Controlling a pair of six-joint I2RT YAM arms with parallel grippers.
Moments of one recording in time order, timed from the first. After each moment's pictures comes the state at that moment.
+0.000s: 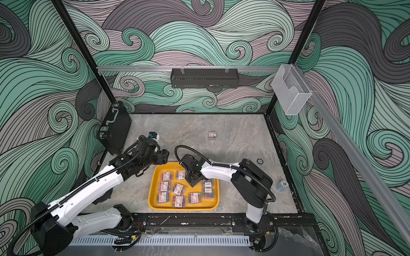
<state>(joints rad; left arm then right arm) -0.62 1.11 0.94 -0.62 -0.24 -0.46 0.96 1.78 1.06 -0.55 0.11 0.15</state>
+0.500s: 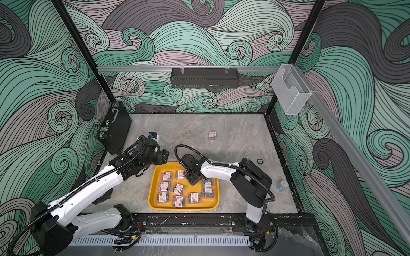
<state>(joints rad) -0.62 1.11 0.94 -0.62 -0.24 -0.46 0.96 1.78 1.07 -0.56 0.10 0.18</state>
